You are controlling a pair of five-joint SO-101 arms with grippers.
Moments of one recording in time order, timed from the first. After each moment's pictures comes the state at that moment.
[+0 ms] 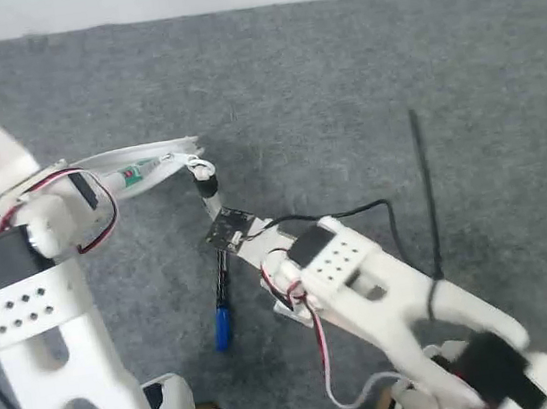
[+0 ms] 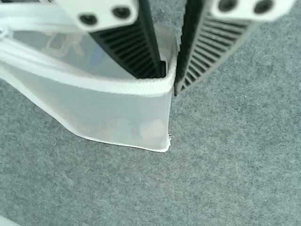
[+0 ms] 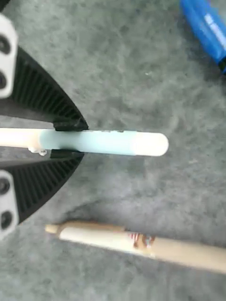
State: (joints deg) left arm -22.7 -34.3 17.7 81.9 15.9; right arm -45.2 -16.6 44.3 64.3 16.0
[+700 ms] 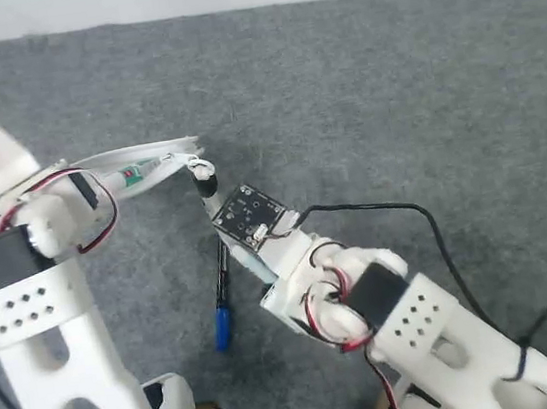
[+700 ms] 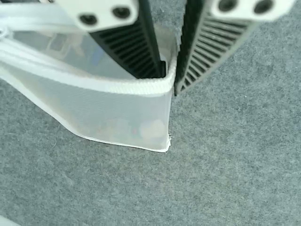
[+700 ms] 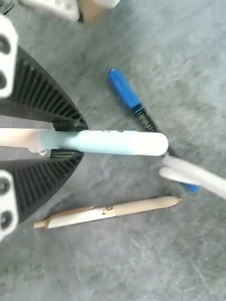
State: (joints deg) left arm -22.7 -34.3 17.7 81.9 15.9; right arm -51.1 -46.8 47.8 65.1 0.7
